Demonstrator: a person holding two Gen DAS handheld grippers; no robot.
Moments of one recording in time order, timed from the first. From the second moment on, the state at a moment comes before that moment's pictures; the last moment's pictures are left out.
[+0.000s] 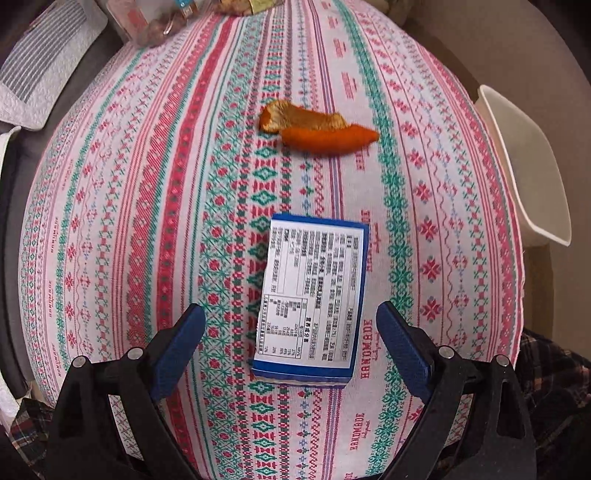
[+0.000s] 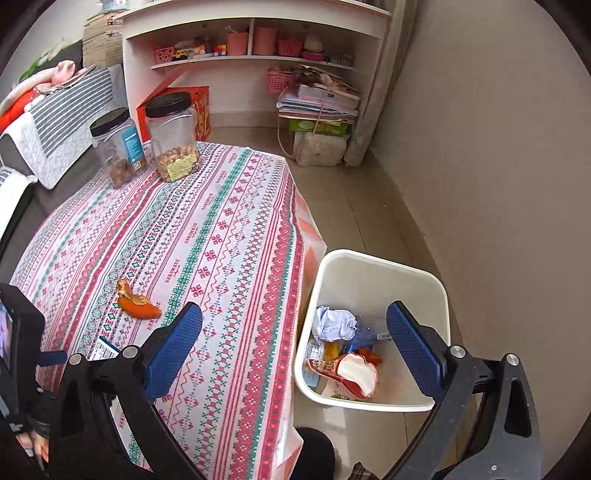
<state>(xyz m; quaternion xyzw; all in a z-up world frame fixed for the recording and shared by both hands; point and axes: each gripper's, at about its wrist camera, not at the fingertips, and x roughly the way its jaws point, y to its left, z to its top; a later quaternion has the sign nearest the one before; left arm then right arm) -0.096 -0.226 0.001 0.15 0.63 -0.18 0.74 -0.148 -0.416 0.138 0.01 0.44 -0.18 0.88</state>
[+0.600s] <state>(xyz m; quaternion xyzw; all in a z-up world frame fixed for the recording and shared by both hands) -0.054 -0.157 0.035 0.17 0.57 -0.16 0.79 -0.069 -0.318 0.071 -0.05 0.51 -0.03 0.86</state>
